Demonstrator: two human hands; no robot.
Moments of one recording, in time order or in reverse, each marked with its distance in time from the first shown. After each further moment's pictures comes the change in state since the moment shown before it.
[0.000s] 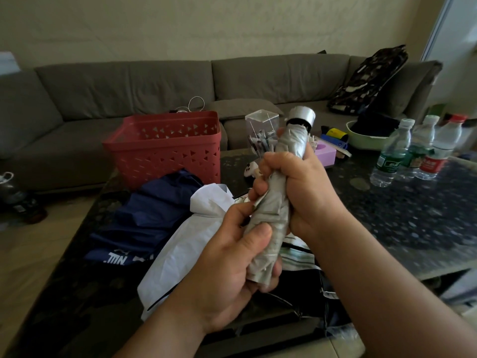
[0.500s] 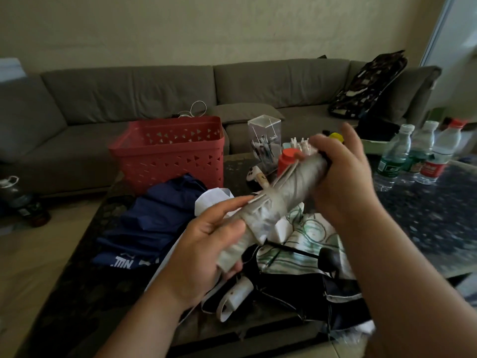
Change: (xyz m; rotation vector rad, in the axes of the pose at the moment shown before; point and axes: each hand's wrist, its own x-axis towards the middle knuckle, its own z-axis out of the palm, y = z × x) left_hand 0.003 0.021 -0.044 0.329 0.097 0.160; right_hand 0.016 -0.028 -0.028 -0.029 0.432 -0.164
